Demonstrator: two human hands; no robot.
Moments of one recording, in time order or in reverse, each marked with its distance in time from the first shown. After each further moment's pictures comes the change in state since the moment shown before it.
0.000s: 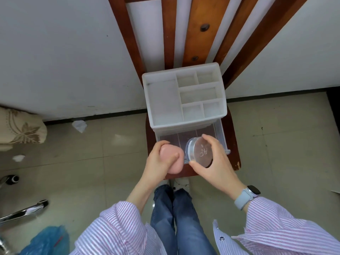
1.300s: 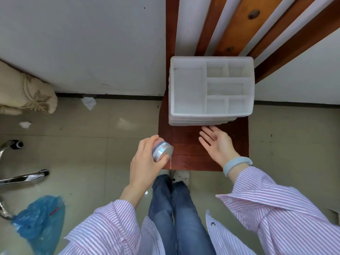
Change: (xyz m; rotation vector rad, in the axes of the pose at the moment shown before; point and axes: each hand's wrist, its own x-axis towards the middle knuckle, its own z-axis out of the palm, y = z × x) left_hand -0.033 -0.045 -0.039 0.297 0.256 0.027; right_hand 0.078 0.008 0.045 1.200 0.126 0.765
